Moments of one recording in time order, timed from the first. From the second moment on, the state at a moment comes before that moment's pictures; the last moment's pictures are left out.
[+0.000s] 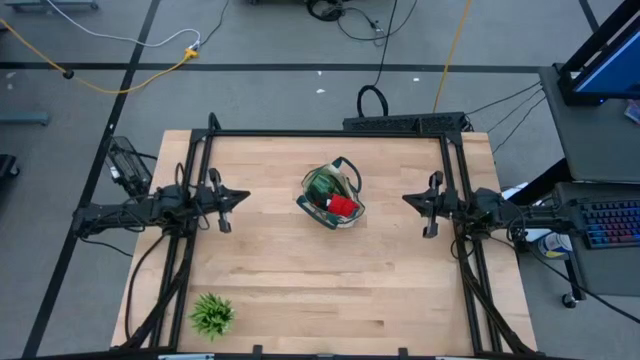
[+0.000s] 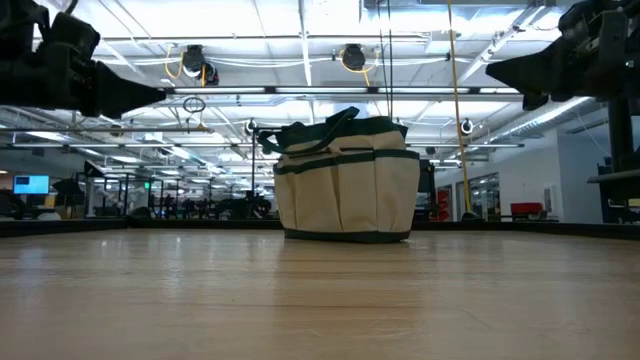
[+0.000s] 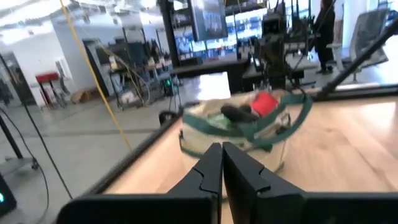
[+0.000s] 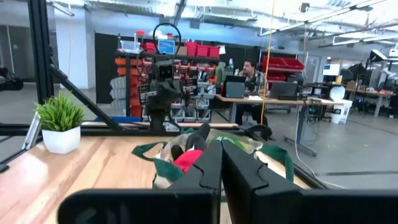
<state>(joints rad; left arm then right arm) 0.07 0.04 0.01 0.09 -0.18 0.19 -0.01 0.10 0.02 0.25 0.16 -0.09</state>
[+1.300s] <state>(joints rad) 0.07 0.04 0.01 0.08 -0.18 0.13 -0.01 0.10 0.02 0.02 0.10 0.09</state>
